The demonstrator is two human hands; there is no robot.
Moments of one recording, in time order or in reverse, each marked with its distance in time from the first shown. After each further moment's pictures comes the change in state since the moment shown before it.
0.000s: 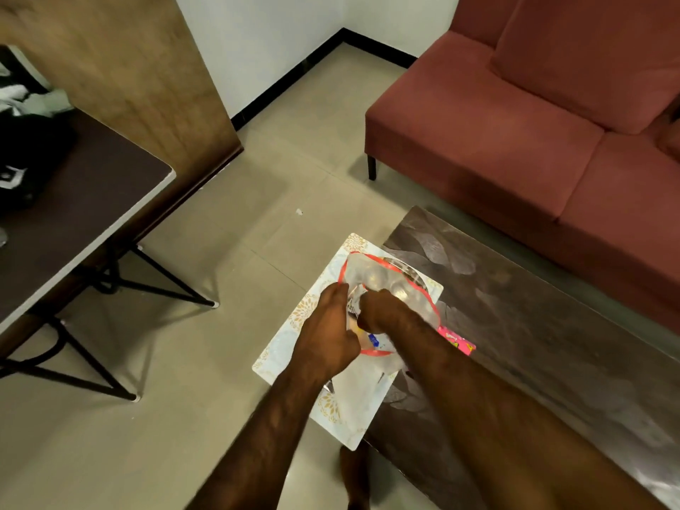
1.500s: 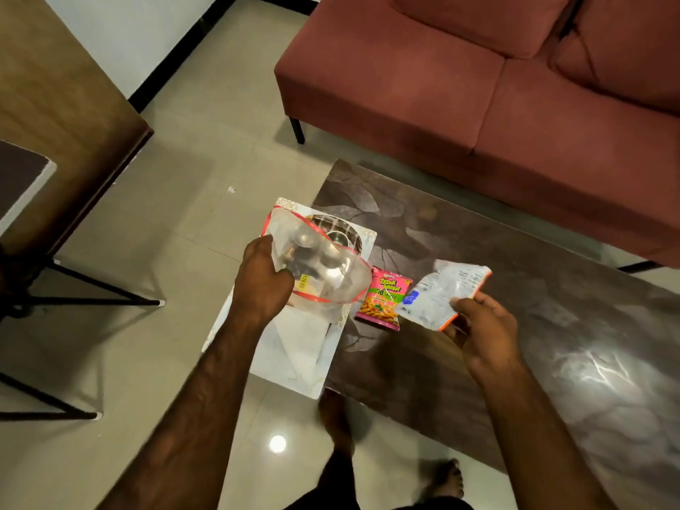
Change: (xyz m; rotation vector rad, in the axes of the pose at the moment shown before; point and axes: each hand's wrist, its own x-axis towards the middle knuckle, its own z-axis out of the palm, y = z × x) left_hand 0.001 0.031 0.014 -0.179 0.079 -0.125; right_hand -0.199 0.167 0.104 1.944 0.810 0.590
